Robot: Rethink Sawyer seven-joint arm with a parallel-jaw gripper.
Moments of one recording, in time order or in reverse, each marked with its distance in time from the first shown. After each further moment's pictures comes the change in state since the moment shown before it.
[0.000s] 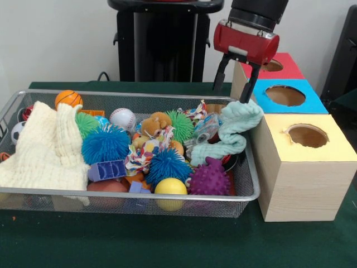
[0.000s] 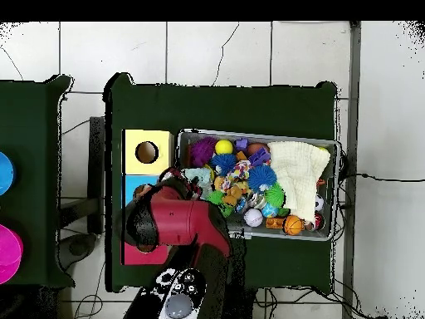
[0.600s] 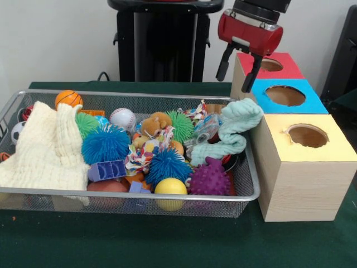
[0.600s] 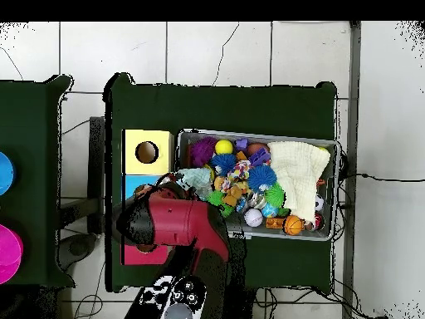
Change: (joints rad) arm 0.001 -0.045 -0.002 0.000 0.040 0.191 0.000
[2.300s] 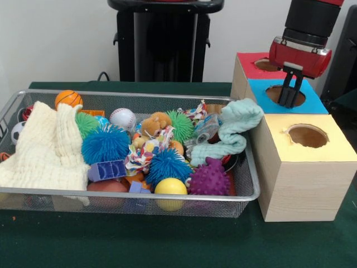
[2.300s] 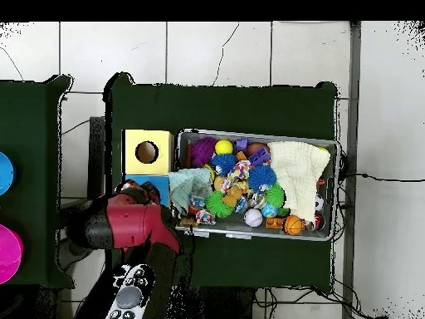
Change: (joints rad) arm 0.139 0.097 0.044 0.004 0.137 -0.099 0.000
